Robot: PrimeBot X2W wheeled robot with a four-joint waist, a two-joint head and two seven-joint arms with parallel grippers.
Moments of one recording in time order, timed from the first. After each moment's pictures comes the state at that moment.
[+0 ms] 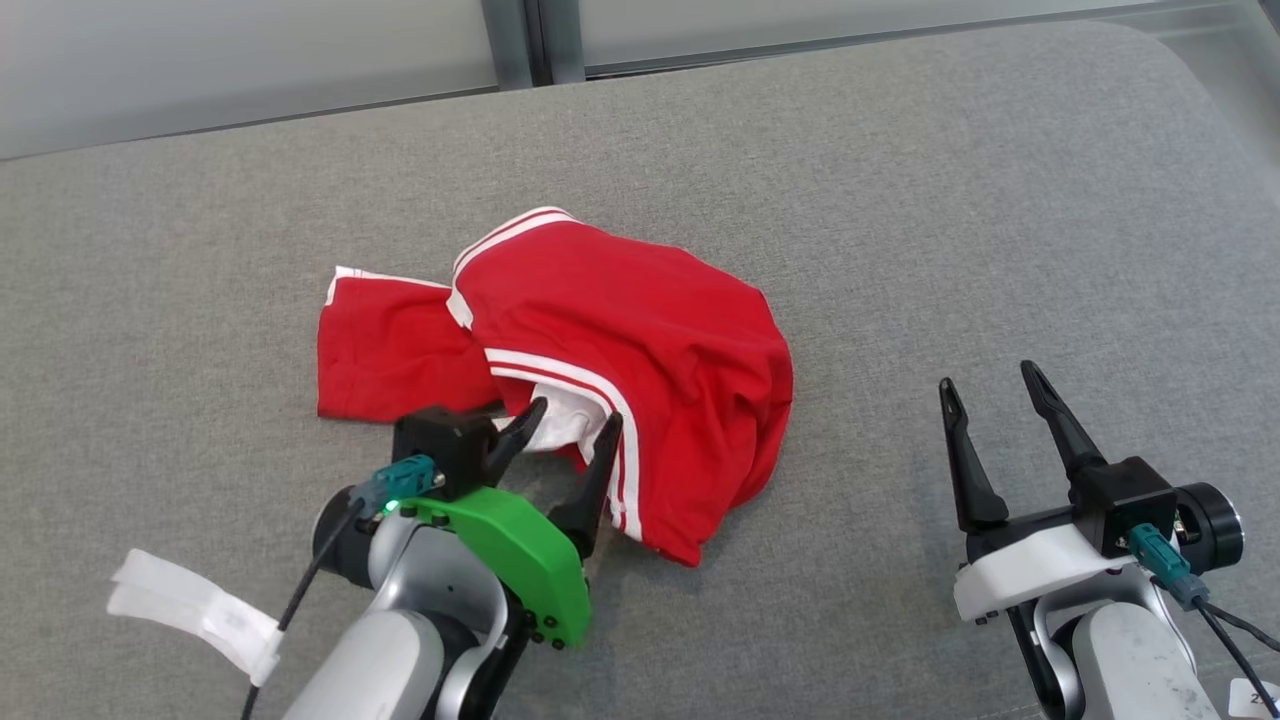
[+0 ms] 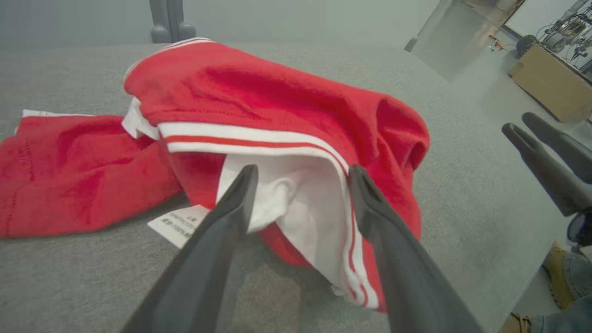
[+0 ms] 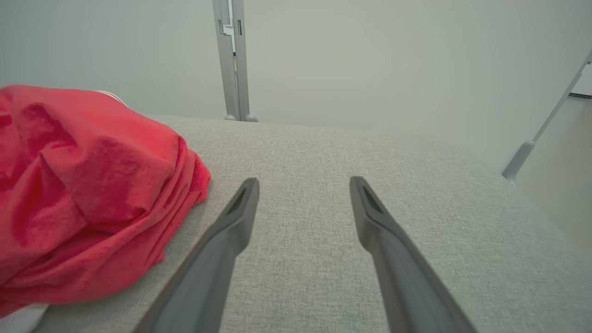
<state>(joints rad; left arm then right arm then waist) -0.26 0.18 -0.55 -0.02 -0.53 0.10 0.26 -0.13 -0.05 0.00 0.16 -0.03 0.13 -0.26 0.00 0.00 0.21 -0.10</state>
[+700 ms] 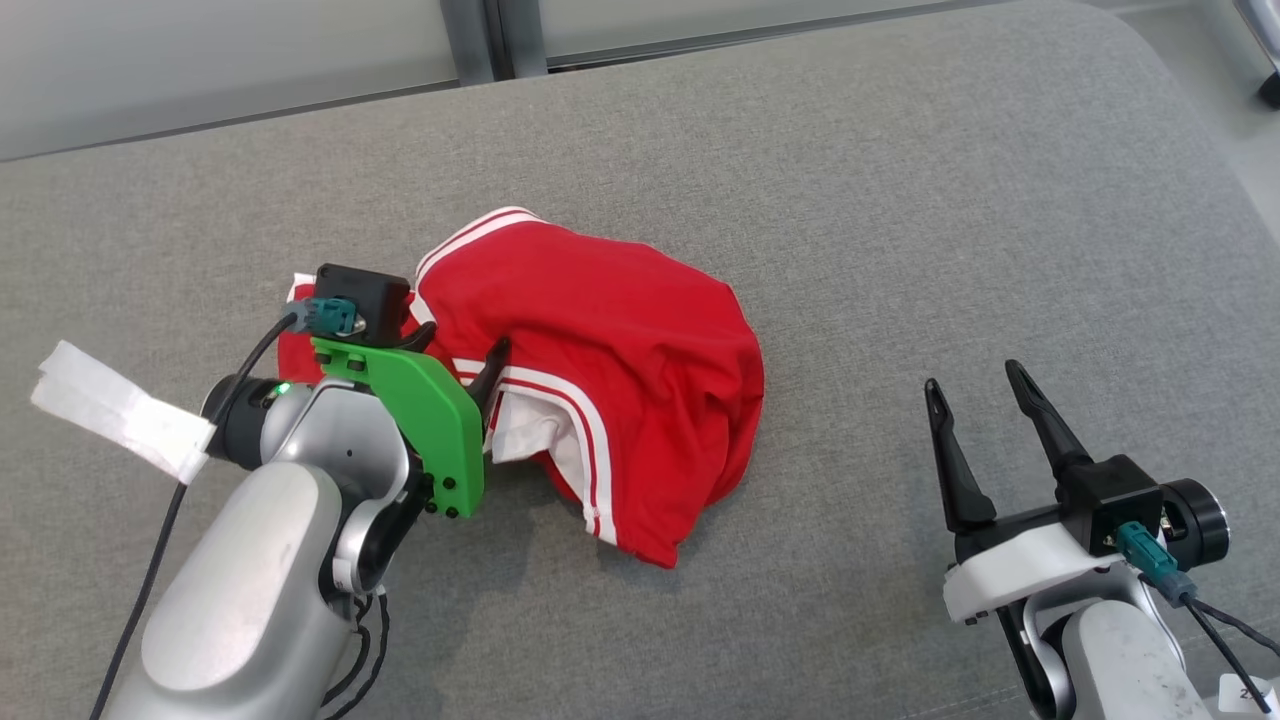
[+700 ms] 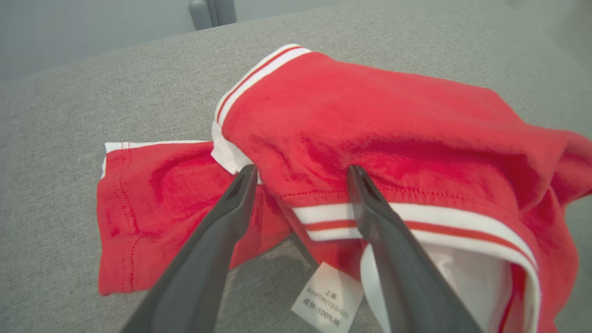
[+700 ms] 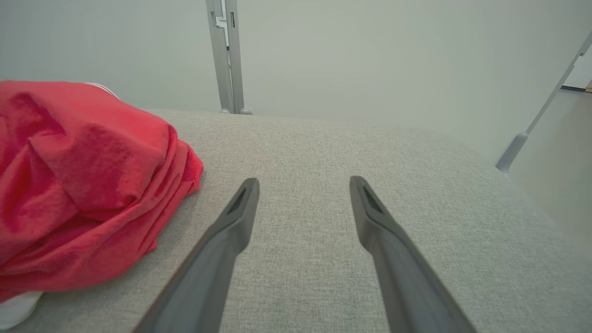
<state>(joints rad) -0.51 0.29 -0.49 0.17 -0.57 0.05 0.49 -0.14 -0.05 0.03 0.17 -0.02 0.13 -0.26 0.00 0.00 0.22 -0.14</state>
